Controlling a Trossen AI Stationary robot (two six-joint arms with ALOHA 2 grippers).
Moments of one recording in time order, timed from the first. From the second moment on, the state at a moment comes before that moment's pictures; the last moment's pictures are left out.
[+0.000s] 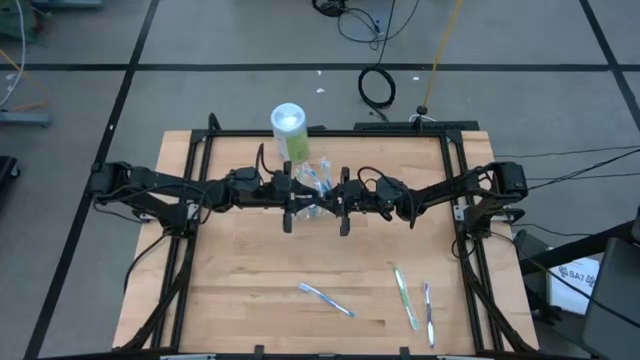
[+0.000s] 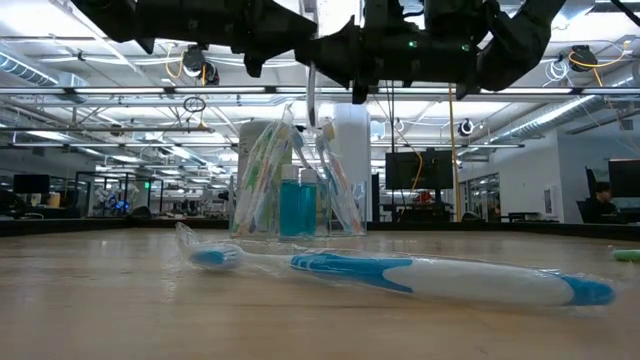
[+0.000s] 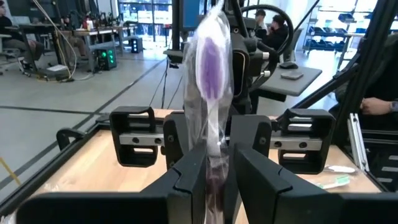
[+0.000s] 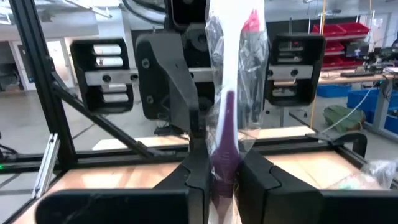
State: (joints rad) left arm 0.05 1.35 0.71 0.60 0.03 -0.02; right arm -0.05 1.69 0.76 1.05 -0.05 0.09
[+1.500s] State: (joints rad) left arm 0.02 1.33 0.72 0.51 -0.24 -0.01; right arm -0.05 1.61 0.74 0.92 0.07 -0.08
